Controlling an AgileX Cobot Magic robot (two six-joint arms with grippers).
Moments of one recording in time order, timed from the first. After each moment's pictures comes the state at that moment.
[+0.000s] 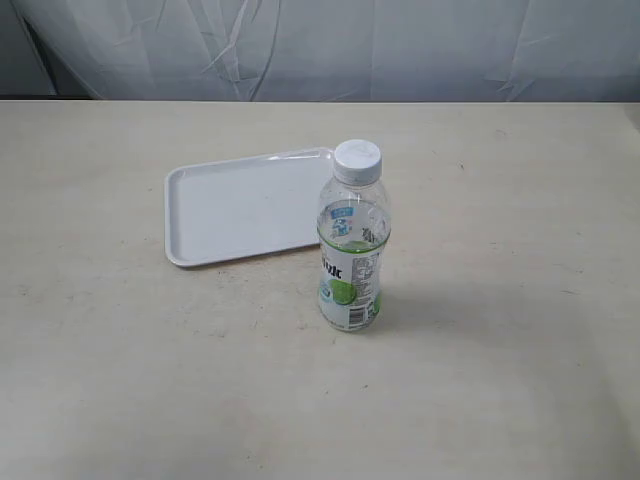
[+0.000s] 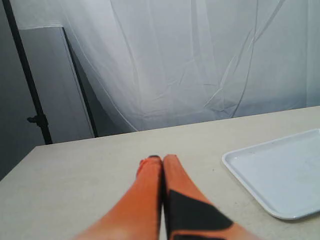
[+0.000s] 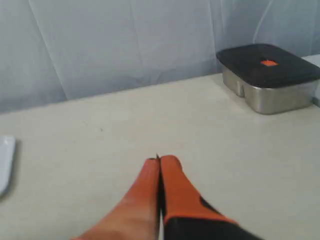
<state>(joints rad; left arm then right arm) -0.03 0.01 0.00 0.11 0.08 0.01 0.02 0.01 0.00 0.00 0.27 0.10</state>
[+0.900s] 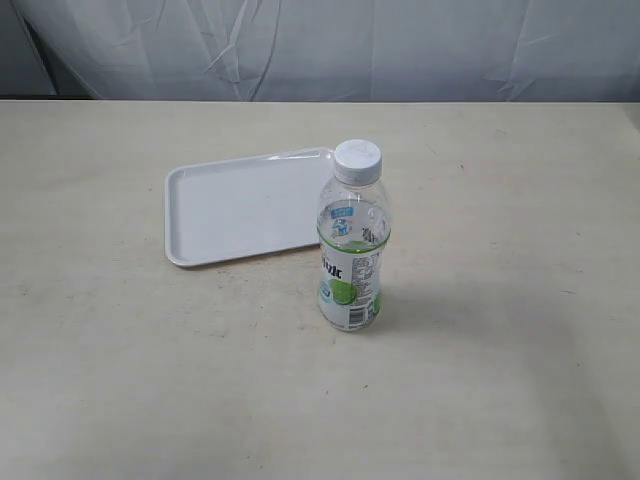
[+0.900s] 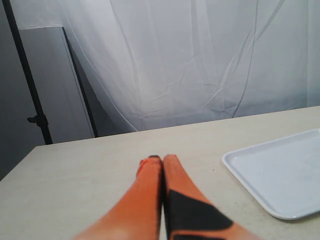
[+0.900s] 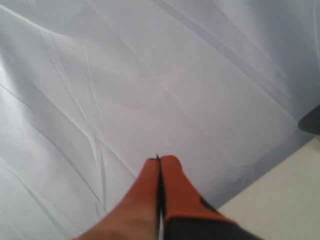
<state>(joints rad) -0.03 0.01 0.00 0.11 0.08 0.01 0.02 0.07 -0.14 0.26 -0.07 0.42</state>
